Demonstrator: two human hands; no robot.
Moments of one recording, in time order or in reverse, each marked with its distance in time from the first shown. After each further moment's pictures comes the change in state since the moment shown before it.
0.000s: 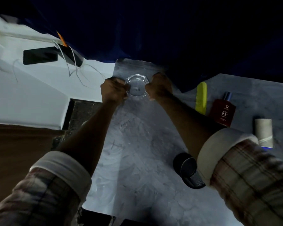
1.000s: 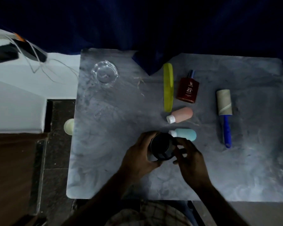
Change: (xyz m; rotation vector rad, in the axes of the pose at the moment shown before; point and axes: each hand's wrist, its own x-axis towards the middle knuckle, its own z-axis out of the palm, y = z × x) left_hand -0.307 -0.052 0.055 0.223 -0.613 0.515; right_hand -0.301 0.213 -0.054 0.360 0.069 0.080
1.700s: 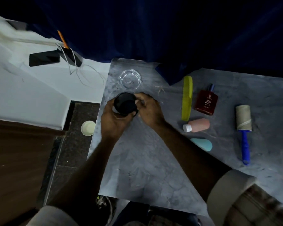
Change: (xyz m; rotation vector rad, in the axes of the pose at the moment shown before) left_hand 0.058 -0.058 -0.121 -0.270 0.705 -0.236; right_hand 0.140 -0.154 0.124 0.004 -0.178 -0.279
